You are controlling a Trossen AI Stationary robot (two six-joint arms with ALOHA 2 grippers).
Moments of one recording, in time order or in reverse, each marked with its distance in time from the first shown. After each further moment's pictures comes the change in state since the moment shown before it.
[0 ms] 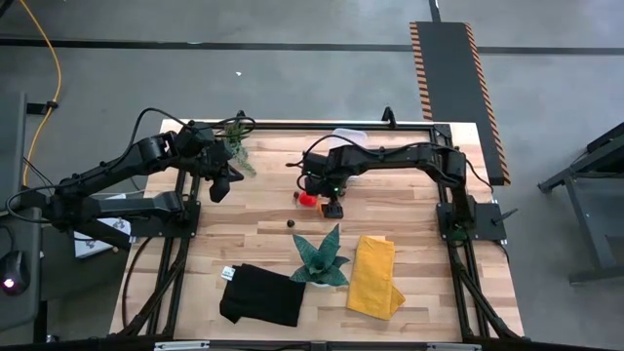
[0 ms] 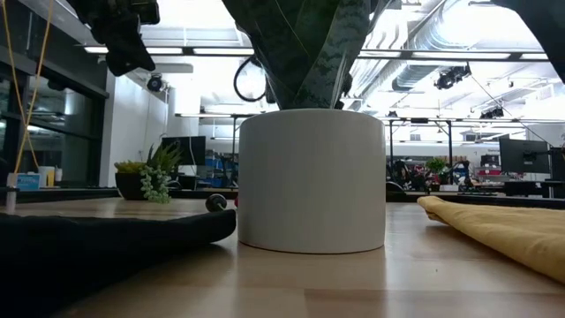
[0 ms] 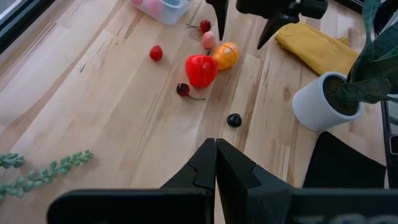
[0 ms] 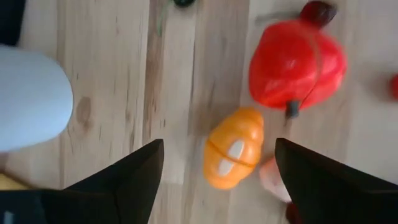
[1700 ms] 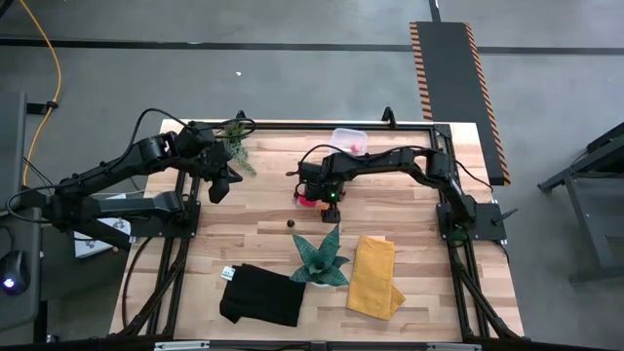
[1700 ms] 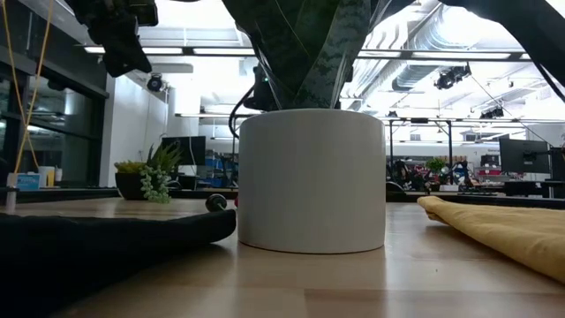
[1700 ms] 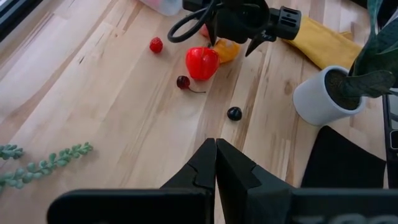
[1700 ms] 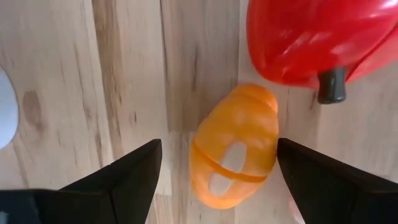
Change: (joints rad) left arm 0.000 0.000 0.000 -0.025 -0.001 0.000; right arm -0.002 0.128 0.000 -0.008 0.015 0.072
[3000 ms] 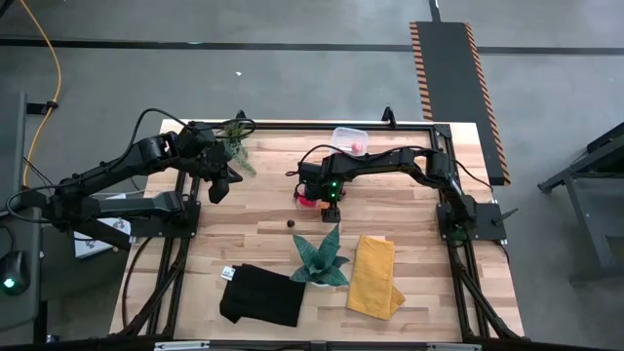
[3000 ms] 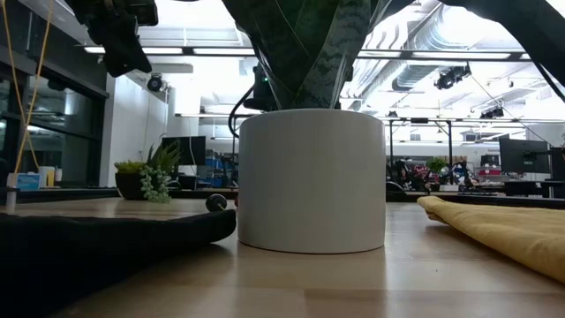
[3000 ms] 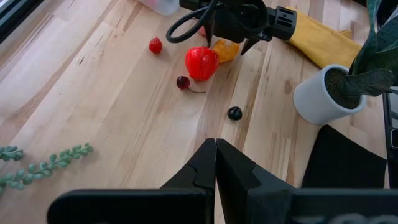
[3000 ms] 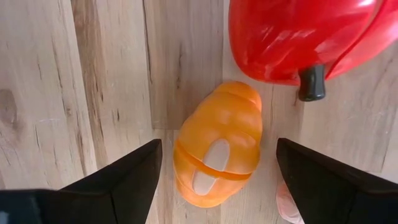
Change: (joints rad) left arm 0.000 0.000 0.000 0.000 0.000 0.007; right arm 0.001 0.000 0.000 0.001 0.047 -0.011
